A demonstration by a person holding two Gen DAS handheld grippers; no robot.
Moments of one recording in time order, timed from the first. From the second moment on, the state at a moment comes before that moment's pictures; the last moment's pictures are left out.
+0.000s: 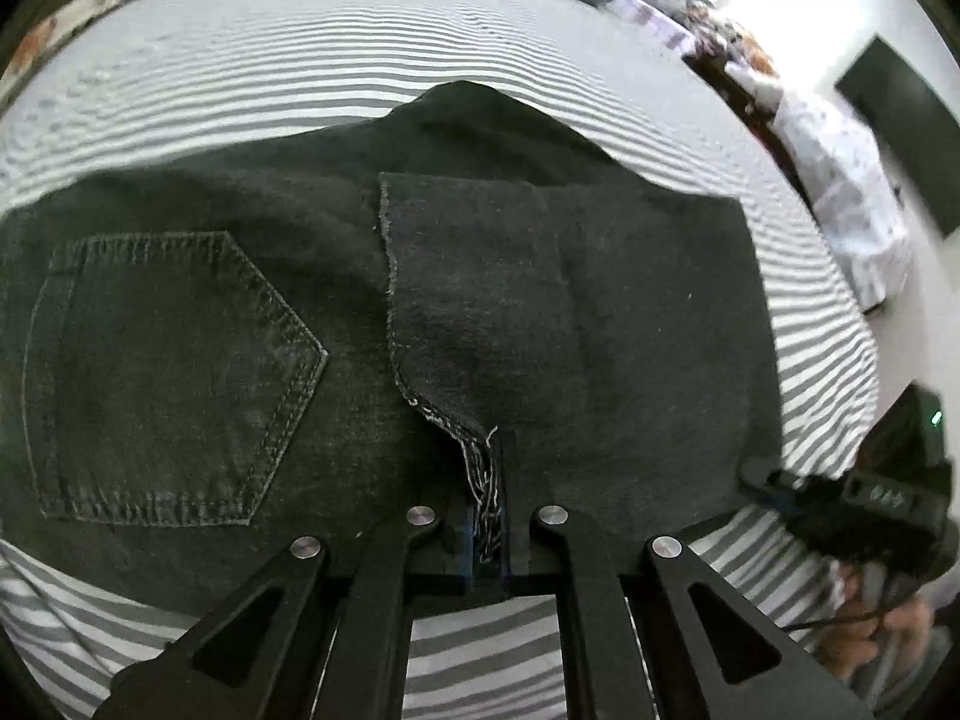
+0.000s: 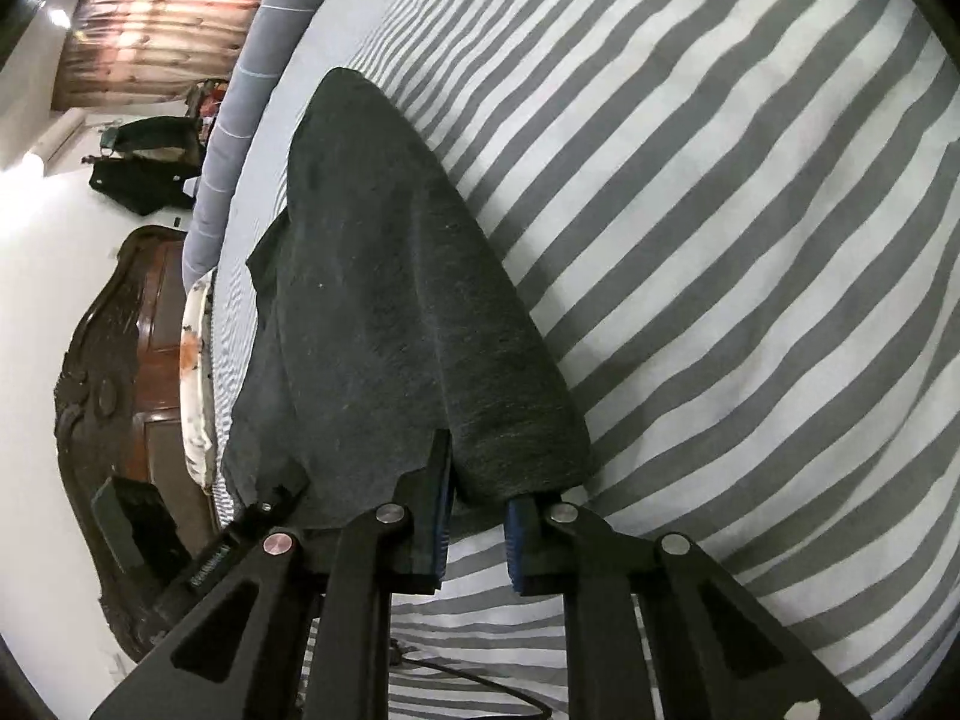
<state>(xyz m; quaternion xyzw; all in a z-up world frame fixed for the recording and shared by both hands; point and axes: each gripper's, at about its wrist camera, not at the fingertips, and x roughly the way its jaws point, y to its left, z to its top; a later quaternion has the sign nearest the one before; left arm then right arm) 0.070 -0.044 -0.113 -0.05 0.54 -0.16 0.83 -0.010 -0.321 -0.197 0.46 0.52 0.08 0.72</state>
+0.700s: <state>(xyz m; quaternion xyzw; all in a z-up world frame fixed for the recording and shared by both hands) 0.072 -0.047 -0.065 0.00 0.45 -0.14 0.88 0.053 -0.297 -0.088 0.18 0.50 0.07 0.85</state>
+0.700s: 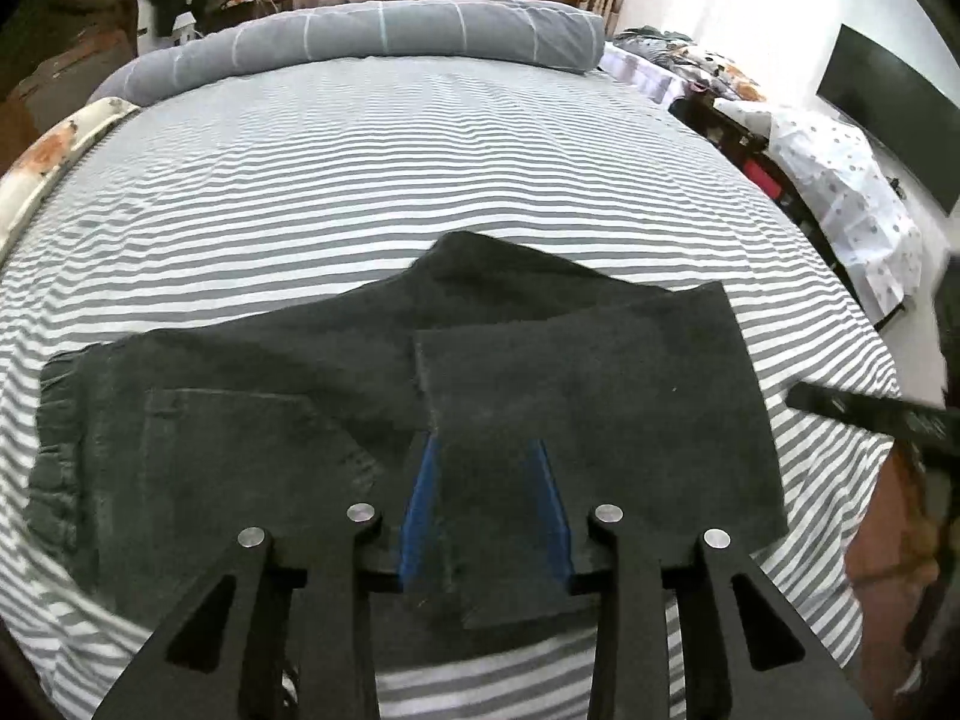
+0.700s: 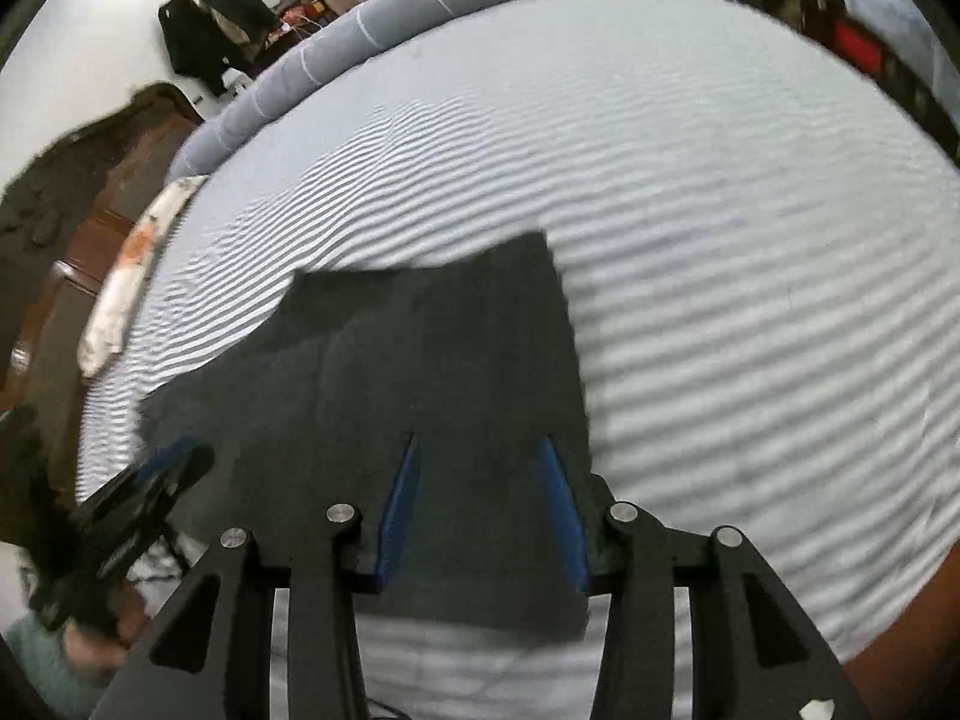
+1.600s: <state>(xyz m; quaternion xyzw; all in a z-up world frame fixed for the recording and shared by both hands) 0.086 -0.054 -0.103 0.05 0.49 -0.14 0.86 0.069 -0.285 -0.119 0.11 0.55 0.06 0.82</state>
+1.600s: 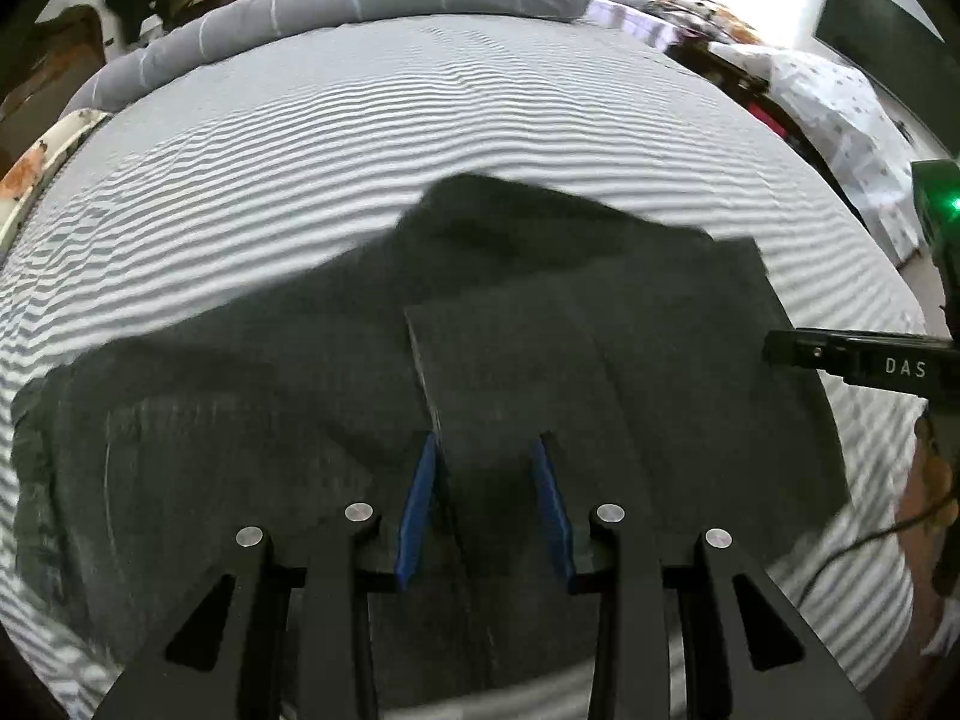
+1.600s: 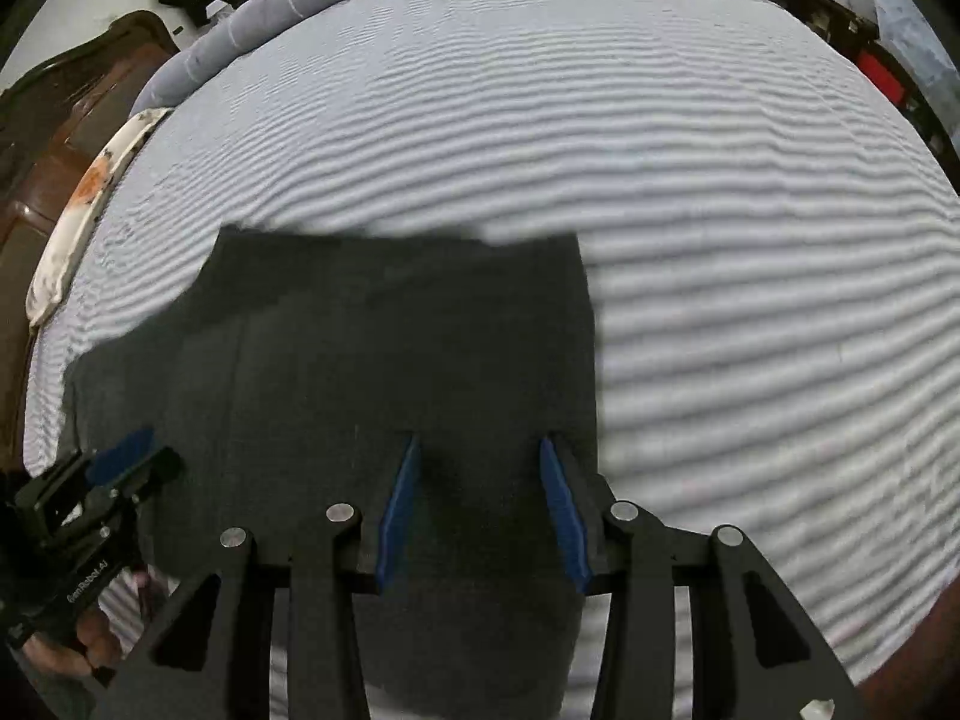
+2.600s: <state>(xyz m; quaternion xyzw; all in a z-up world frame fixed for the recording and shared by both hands) 0.030 0.136 -0.063 -0.22 0.45 -0.06 0.86 -0.010 -0.232 -0.094 0.13 0.55 0.07 0.82</state>
